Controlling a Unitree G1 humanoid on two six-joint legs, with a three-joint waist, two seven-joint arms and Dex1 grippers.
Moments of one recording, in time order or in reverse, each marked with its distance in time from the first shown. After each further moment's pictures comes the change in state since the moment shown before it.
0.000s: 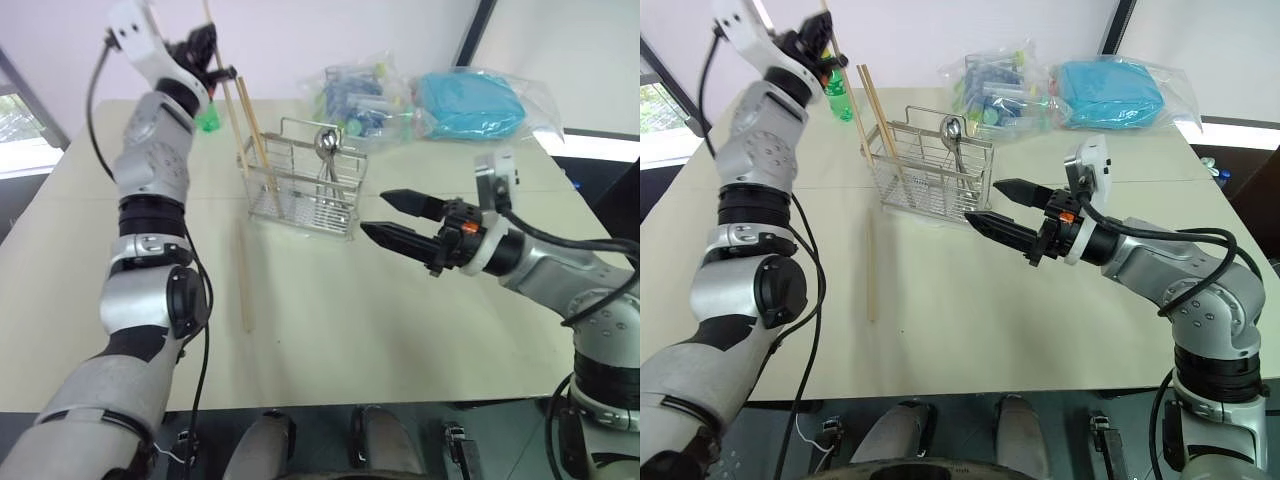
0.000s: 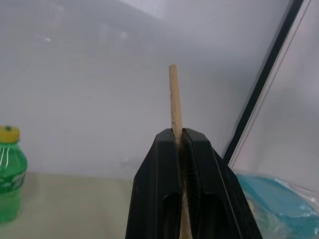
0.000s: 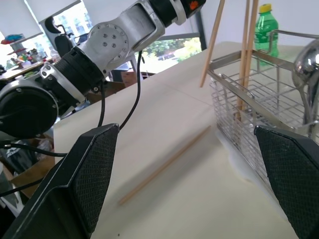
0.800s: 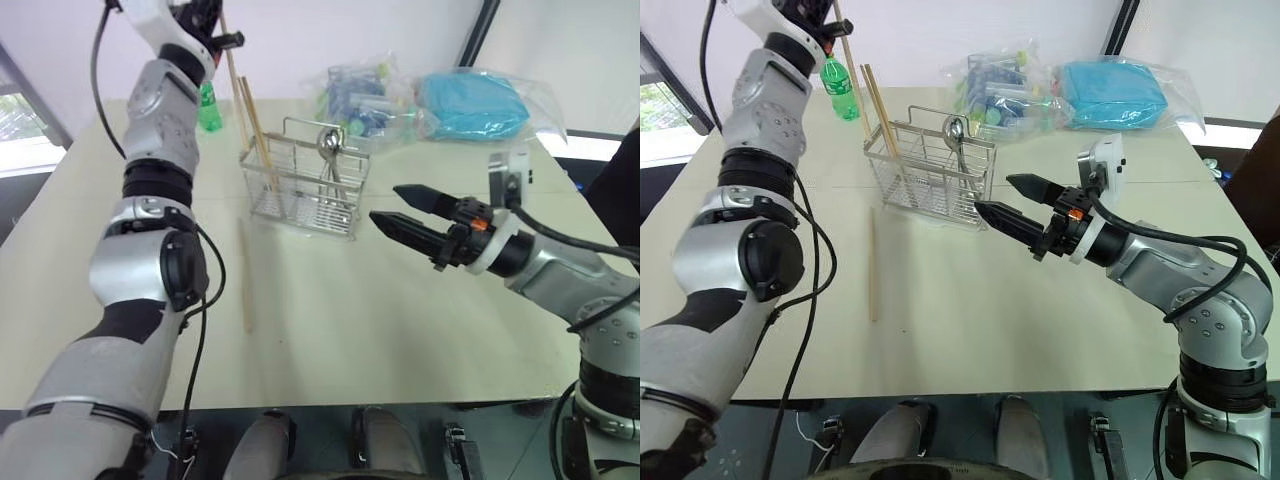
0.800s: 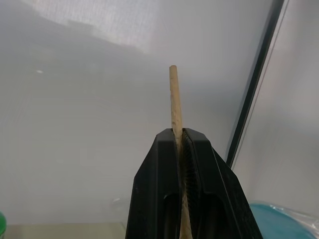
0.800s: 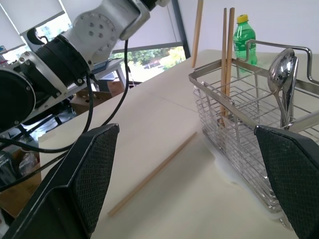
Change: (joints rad) left arm -0.152 -0.004 -0.005 0.169 0.081 -0.191 -0.047; right arm 0.019 0.000 -0.029 -0.023 0.044 -0.017 -0.091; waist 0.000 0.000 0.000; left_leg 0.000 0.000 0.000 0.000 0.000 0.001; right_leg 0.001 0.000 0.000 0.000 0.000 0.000
